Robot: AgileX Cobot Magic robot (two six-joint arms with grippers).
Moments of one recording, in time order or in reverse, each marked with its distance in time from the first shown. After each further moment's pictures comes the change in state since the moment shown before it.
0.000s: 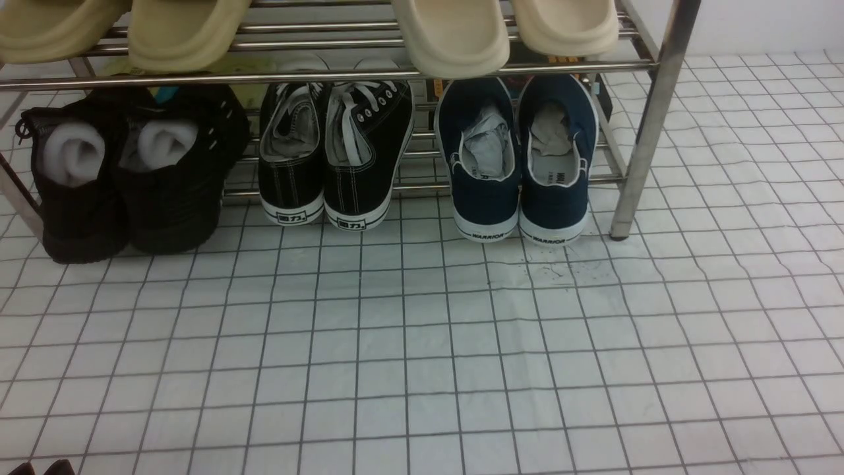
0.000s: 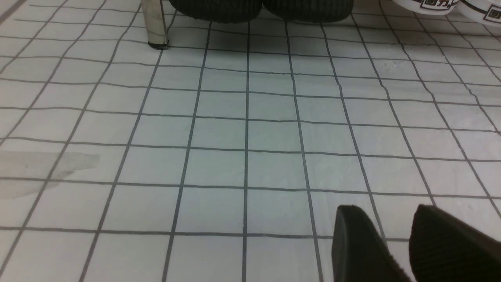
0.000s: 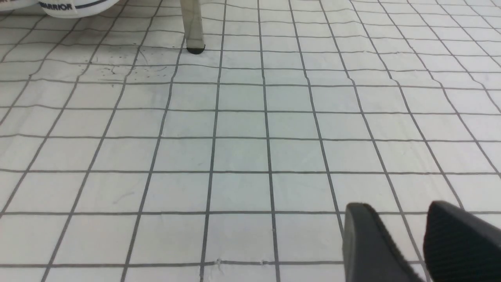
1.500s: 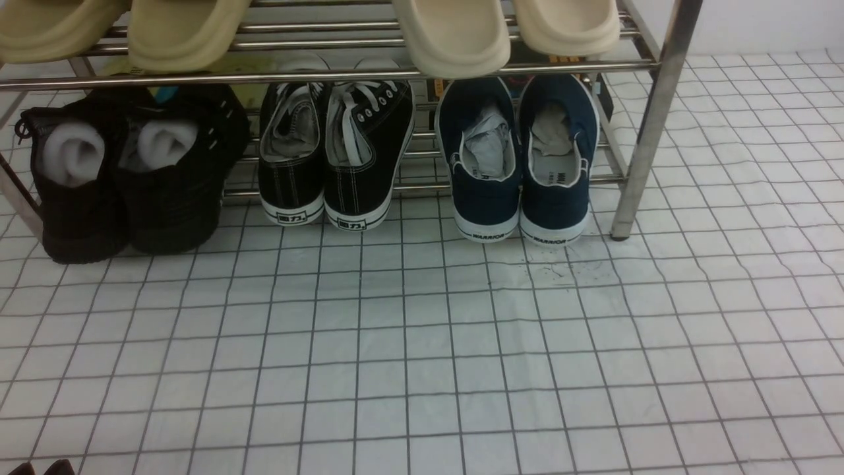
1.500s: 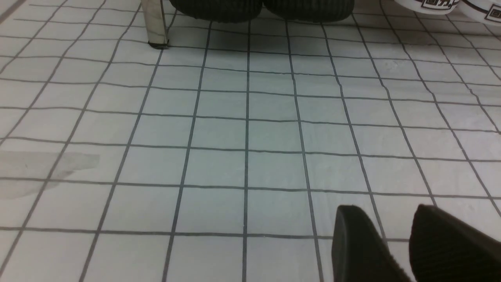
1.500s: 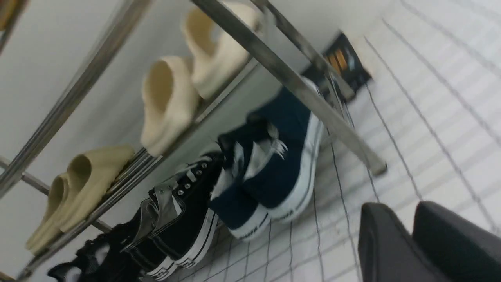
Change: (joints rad) right arm 0.000 0.050 -0.221 0.591 -0.079 0.122; left arm 0.000 0.000 0.000 0.000 0.000 0.000
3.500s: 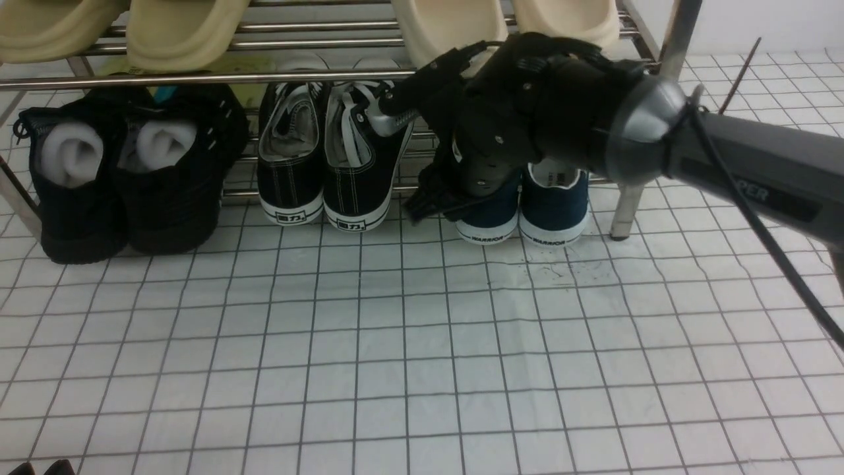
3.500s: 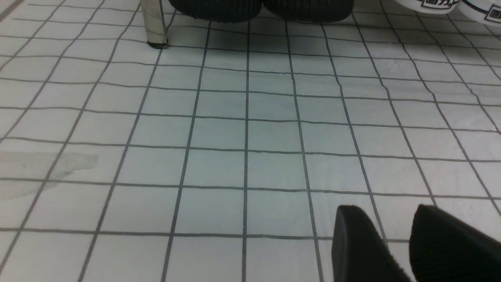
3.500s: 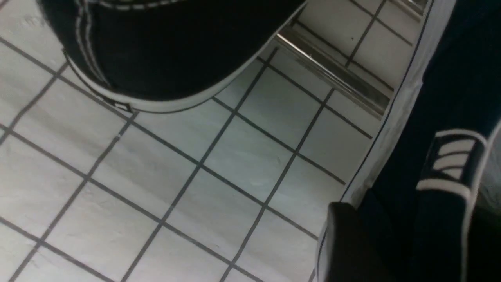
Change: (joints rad) right arm 0.691 2.074 -1.645 -0.948 0.508 0.141; left arm 0.000 0.000 0.000 0.000 0.000 0.000
